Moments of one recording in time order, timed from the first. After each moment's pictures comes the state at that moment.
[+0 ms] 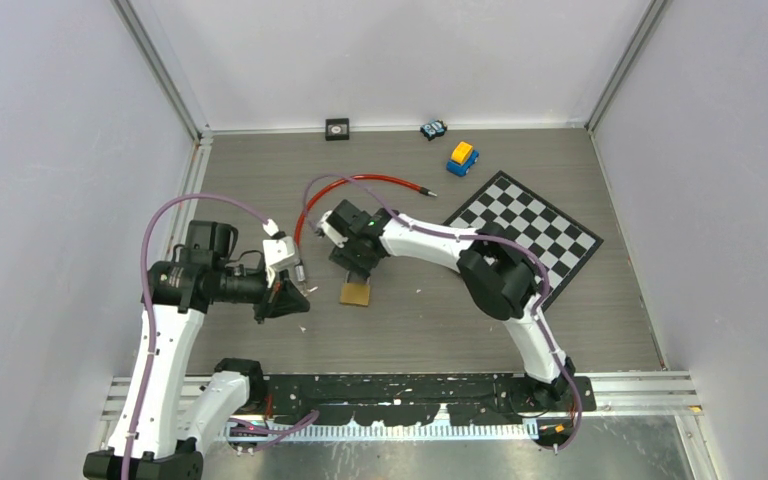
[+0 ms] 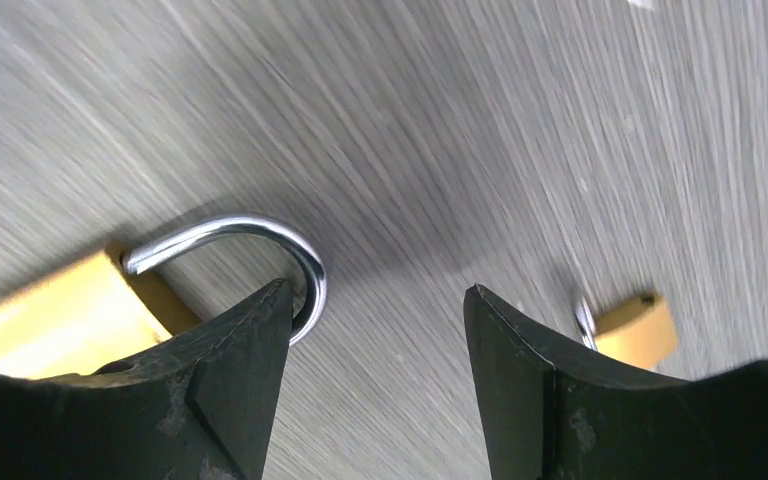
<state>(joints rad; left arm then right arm) -0.10 0.84 1.06 -1.33 0.99 0.79 0.94 2.20 1.72 -0.62 0.14 -0.20</state>
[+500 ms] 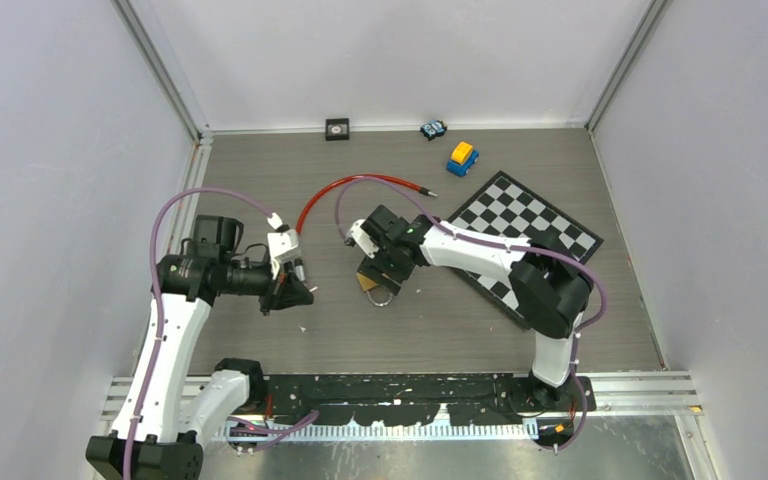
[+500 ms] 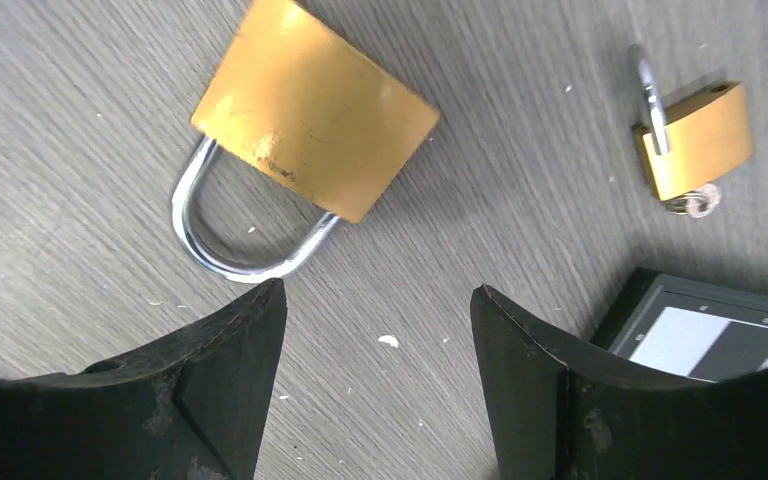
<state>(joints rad) -0.10 0.88 1.01 -1.23 1.01 0.77 0.89 1.88 1.34 -0.63 0.05 -0.19</state>
